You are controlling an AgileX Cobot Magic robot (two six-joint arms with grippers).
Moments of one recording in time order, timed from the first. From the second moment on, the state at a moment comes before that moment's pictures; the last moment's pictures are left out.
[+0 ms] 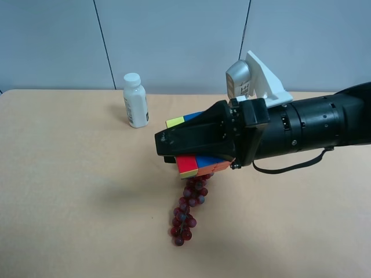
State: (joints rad) left arm -0.43 0.00 -0.50 0.01 1.06 -0.04; right arm 0.43 1.53 -0.61 1.74 1.20 -1.30
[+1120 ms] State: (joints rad) left arm -0.07 0.00 -0.50 0.01 1.06 -0.04; right arm 0.43 1.53 -0.95 1.14 0.75 -0.86
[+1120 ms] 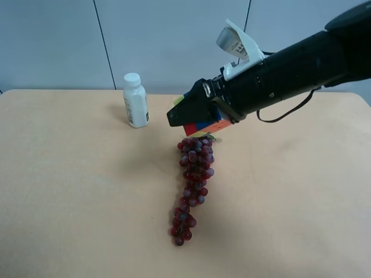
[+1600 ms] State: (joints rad) left arm -0.07 0.00 -0.50 0.01 1.06 -0.04; right arm 0.41 1.53 -1.11 0.30 0.74 -0.15
